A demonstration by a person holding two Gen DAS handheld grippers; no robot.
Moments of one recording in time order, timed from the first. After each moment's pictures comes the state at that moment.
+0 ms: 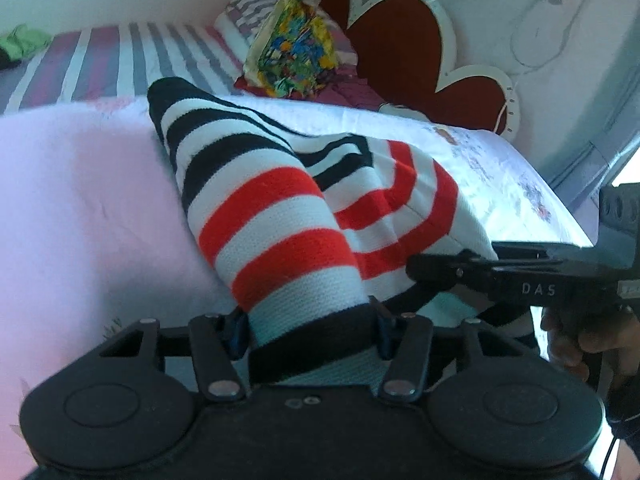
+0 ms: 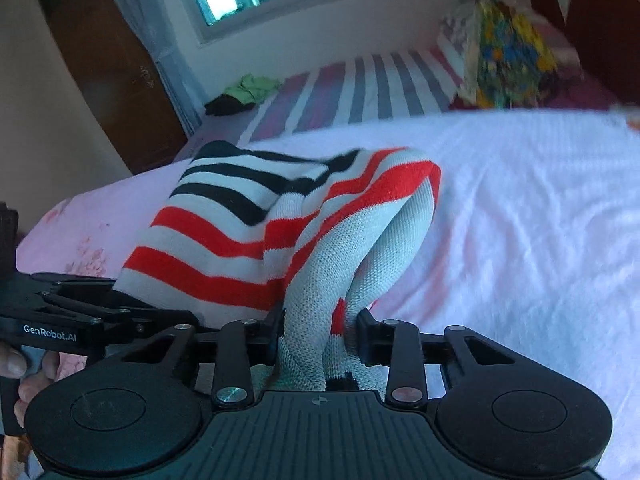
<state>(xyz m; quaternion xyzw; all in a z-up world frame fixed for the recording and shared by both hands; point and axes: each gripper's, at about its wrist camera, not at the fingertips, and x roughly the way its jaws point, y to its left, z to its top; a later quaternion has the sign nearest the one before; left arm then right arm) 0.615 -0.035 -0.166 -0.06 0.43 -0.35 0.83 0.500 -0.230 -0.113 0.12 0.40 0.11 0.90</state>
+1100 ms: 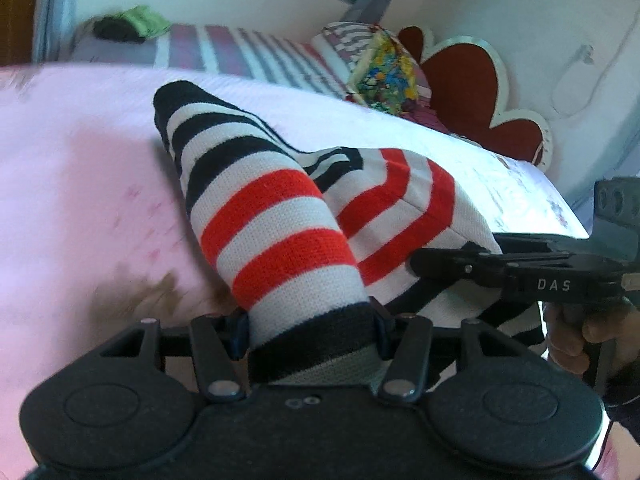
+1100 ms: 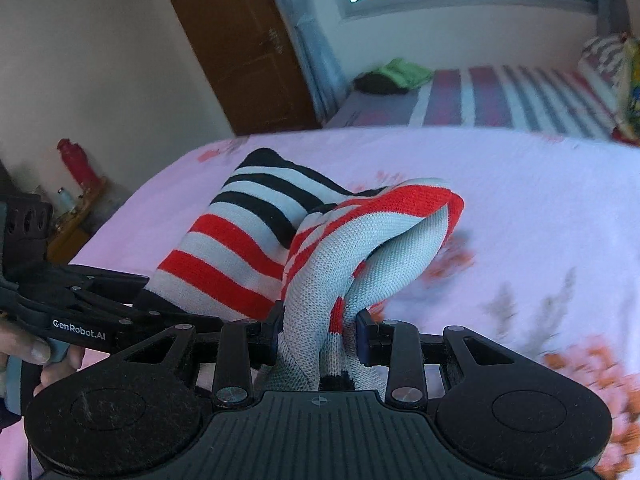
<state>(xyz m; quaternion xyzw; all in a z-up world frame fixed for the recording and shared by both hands) 0.544 0.323 -0.171 -0.11 0.44 -0.28 0.85 0.482 0.161 -0.093 0.10 0.41 0.24 0.87</state>
